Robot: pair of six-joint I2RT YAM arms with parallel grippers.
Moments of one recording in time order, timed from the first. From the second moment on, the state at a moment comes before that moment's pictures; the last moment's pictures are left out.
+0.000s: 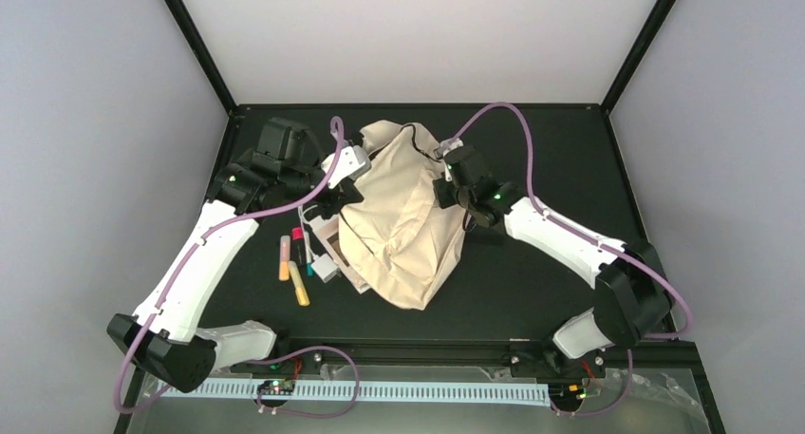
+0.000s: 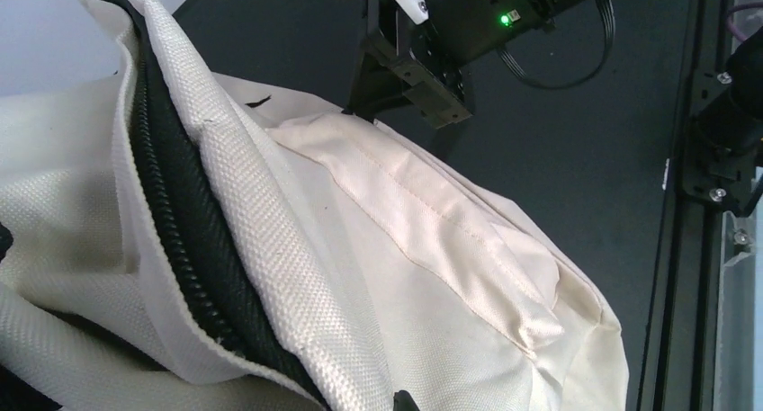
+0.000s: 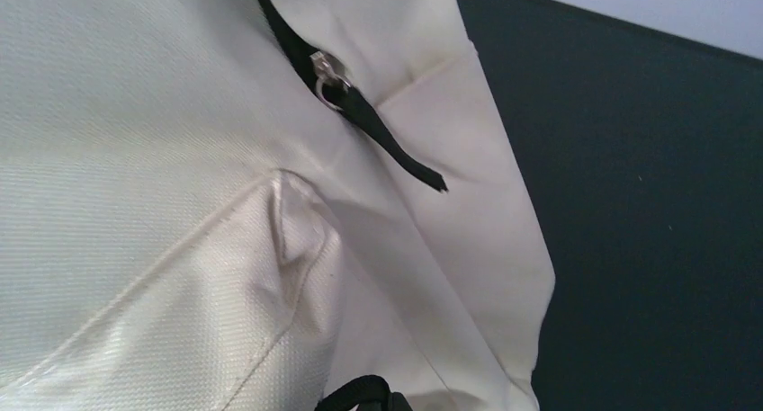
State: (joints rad) left arm -0.40 1.20 1.36 -0.93 0.57 0.51; right arm 0.68 1.50 1.10 -0.29 0.25 0.20
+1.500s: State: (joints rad) left arm -0.51 1.23 1.56 -1.19 0.93 0.66; right arm 0.39 1.64 1.30 -0.20 -0.26 0.16
